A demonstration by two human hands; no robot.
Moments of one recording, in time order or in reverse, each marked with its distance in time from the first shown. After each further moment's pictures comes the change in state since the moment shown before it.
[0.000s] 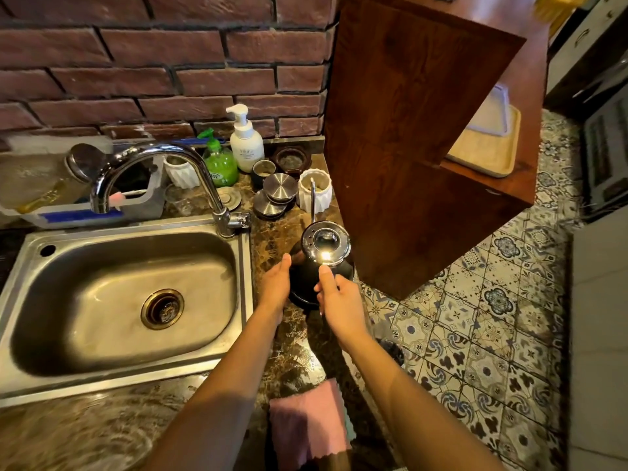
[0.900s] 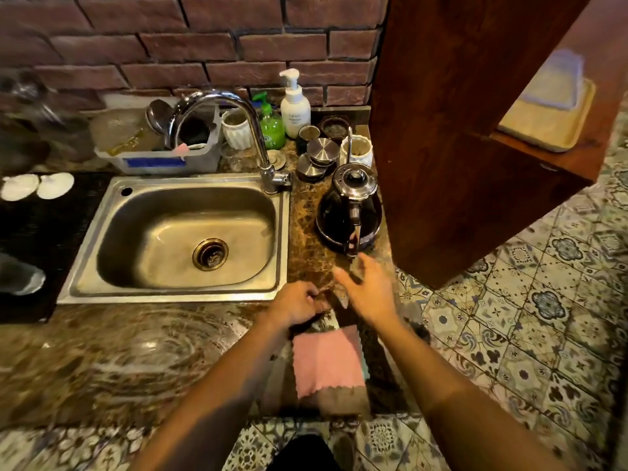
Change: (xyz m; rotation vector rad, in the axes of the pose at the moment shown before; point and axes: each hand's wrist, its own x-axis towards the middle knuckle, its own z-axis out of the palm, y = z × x) left_hand -0.083 -0.075 -0.047 1.015 -0.111 0.087; right_hand -0.034 0.050 -0.021 -0.447 -0.131 -0.227
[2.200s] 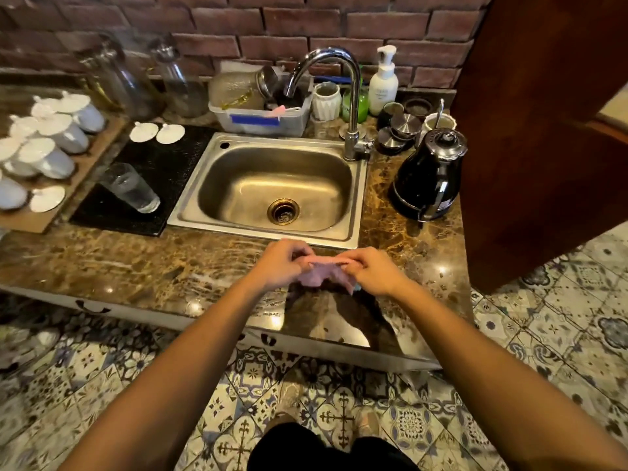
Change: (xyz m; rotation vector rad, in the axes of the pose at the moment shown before) left_hand -0.162 -0.122 -0.074 -0.143 0.249 0.183; right_hand -0.091 -0.068 0.075 -0.165 -0.569 -0.314
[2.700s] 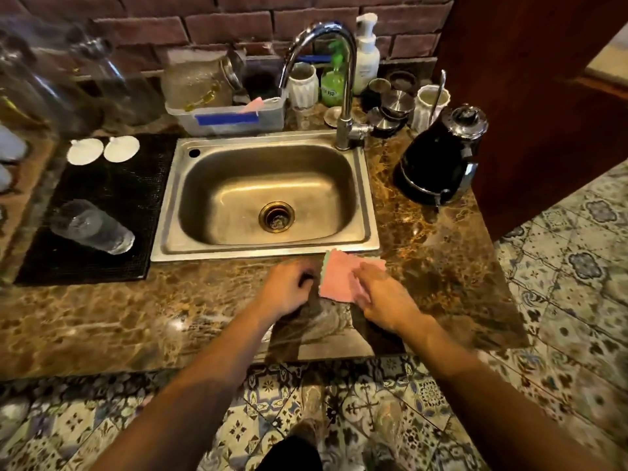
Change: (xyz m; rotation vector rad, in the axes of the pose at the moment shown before) left_hand 0.045 -0.086 -0.025 0.280 -0.127 0.183; right_hand 0.038 0.002 0.094 -0.385 0.083 0.235
